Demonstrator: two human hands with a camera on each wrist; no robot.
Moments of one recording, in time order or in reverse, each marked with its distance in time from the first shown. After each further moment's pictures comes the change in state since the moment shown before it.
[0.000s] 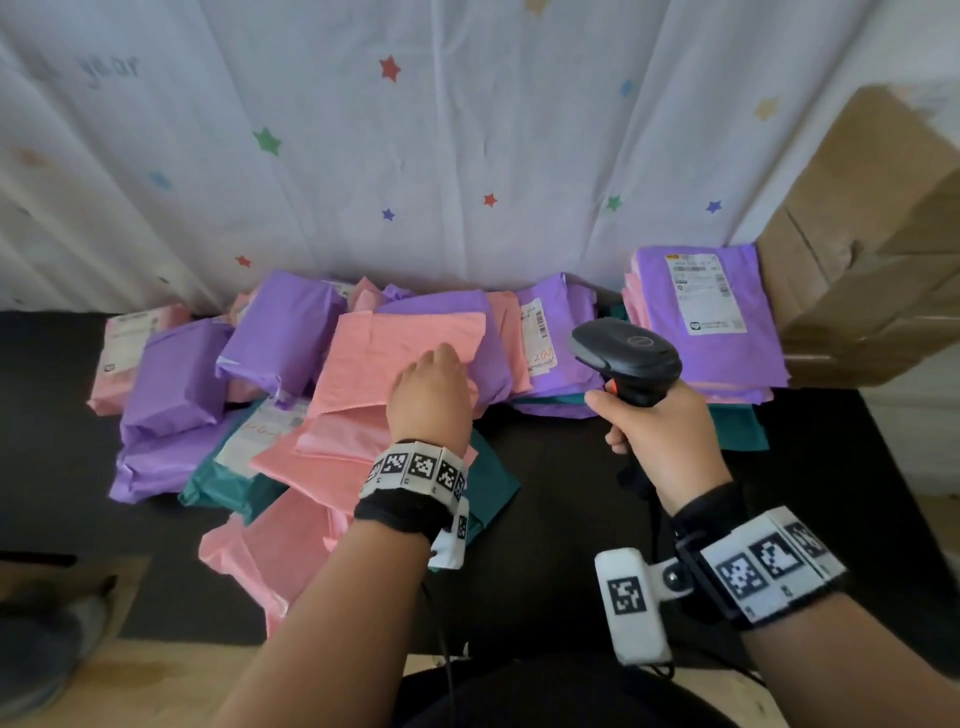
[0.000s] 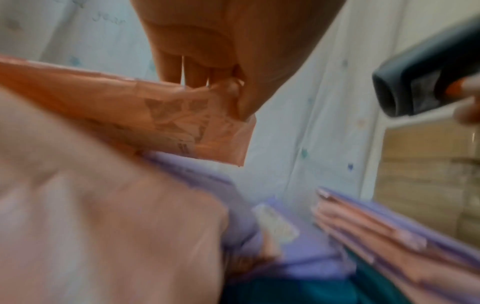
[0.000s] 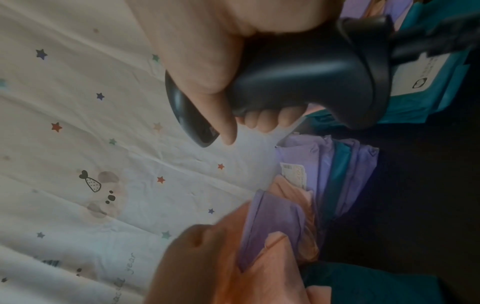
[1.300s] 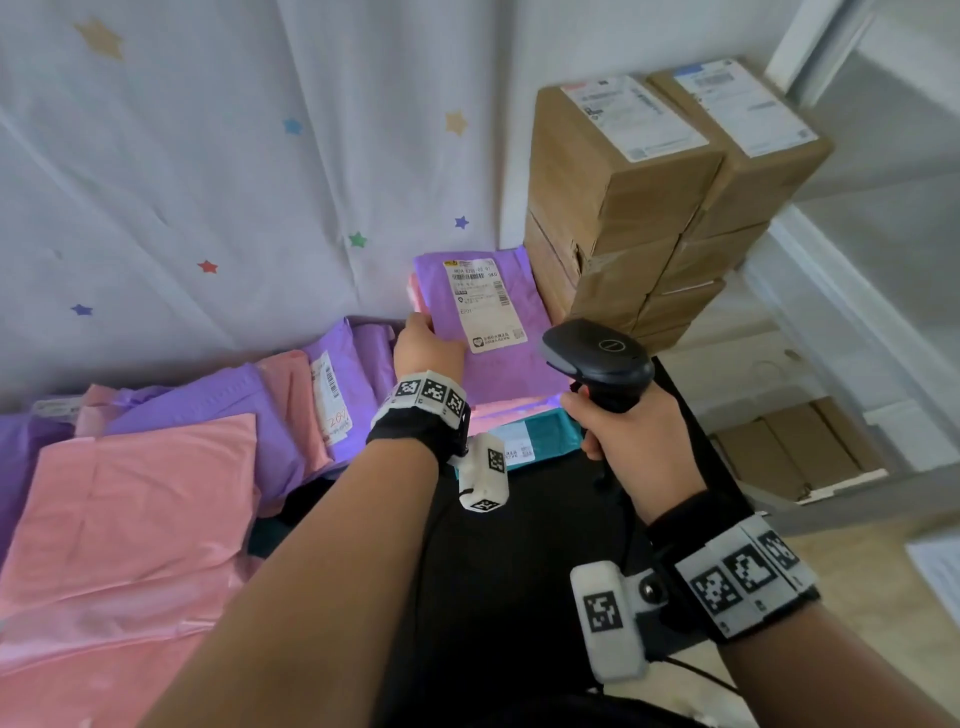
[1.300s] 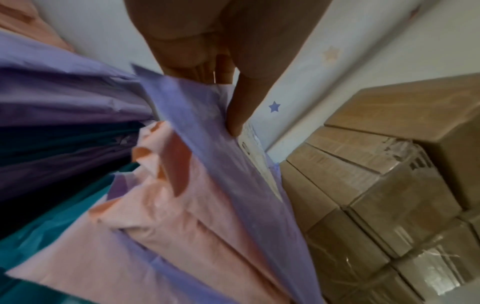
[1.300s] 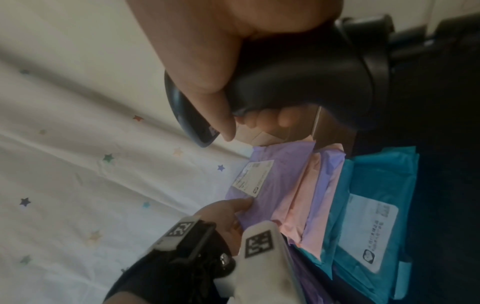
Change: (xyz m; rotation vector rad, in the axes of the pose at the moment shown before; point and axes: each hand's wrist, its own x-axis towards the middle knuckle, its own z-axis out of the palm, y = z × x) left_hand 0.096 0.230 0.113 -0.530 -0.335 -0.265; right_hand 0.054 0.024 -0.169 -0.078 0.283 0.140
